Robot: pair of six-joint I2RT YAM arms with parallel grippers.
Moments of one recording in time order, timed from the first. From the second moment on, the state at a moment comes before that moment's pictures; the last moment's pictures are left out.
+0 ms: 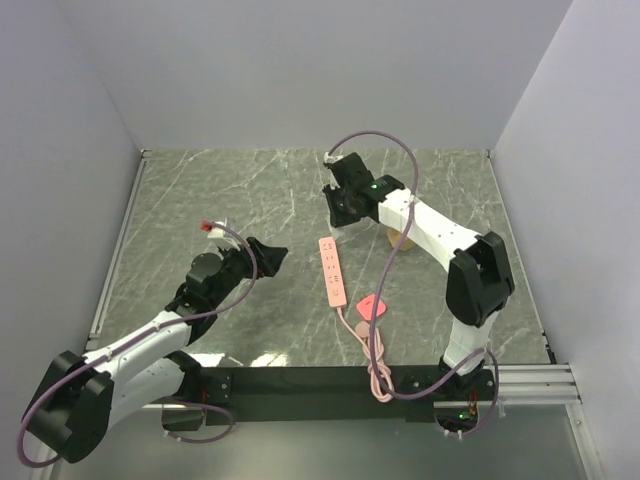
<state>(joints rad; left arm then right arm) -0.52 0.96 0.30 0.54 0.03 -0.62 0.61 1.80 1.53 -0.63 0.03 0.23</state>
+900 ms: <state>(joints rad) -0.50 0.96 0.26 0.56 0.07 -0.62 0.66 1.99 1.69 -0.84 0.12 0.25</state>
